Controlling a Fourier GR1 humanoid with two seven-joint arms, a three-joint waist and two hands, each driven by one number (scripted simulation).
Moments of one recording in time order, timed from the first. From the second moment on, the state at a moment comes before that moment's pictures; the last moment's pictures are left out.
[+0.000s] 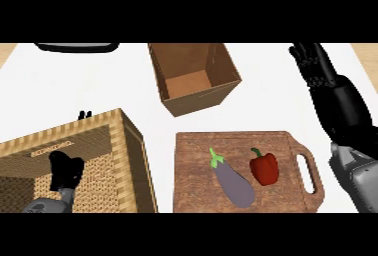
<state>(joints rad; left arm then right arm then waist) -0.07 0.37 -0.23 -1.31 0.20 0.25 -0.12 -0.40 -0.45 0.22 -1.68 -0.19 -0.15 -0.05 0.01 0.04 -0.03</state>
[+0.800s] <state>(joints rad) -0.13 0.50 -0.20 -1.24 0.24 0.46 -0.08 -0.14 -0.63 0.34 -1.43 -0.13 0.22 -0.47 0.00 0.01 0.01</state>
